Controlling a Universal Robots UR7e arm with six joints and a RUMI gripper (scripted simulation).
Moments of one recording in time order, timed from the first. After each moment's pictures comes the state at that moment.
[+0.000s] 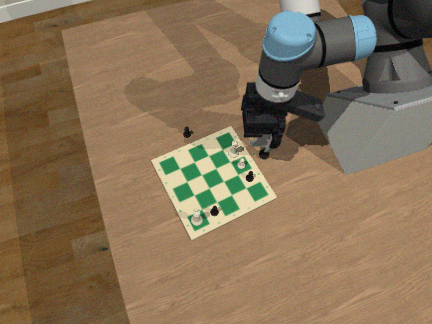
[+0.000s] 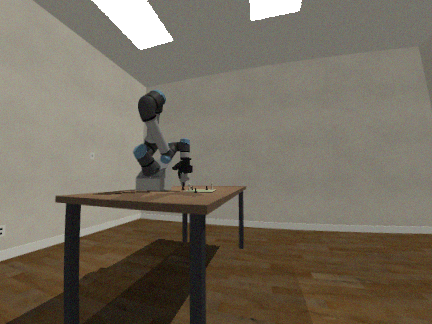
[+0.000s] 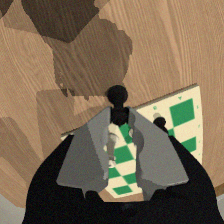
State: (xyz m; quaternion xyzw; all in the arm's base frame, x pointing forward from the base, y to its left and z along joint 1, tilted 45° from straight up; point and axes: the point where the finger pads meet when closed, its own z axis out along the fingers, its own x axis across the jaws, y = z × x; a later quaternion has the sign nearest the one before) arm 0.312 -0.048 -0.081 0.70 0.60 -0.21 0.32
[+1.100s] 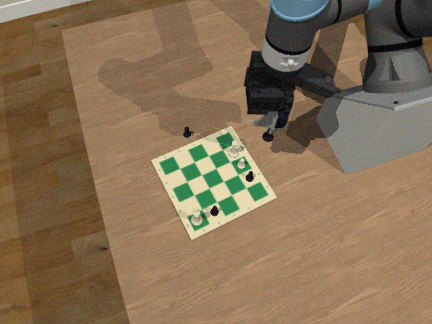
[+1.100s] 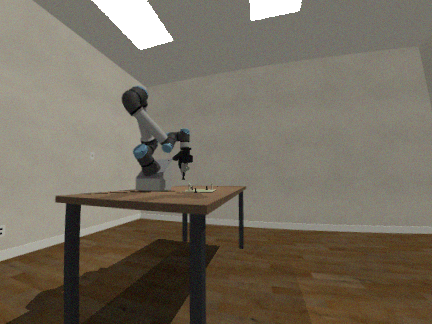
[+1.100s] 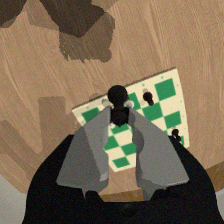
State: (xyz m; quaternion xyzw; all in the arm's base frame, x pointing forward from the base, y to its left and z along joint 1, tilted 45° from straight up) arm 0.308 0.008 -0.024 0.70 0.60 -0.21 0.32
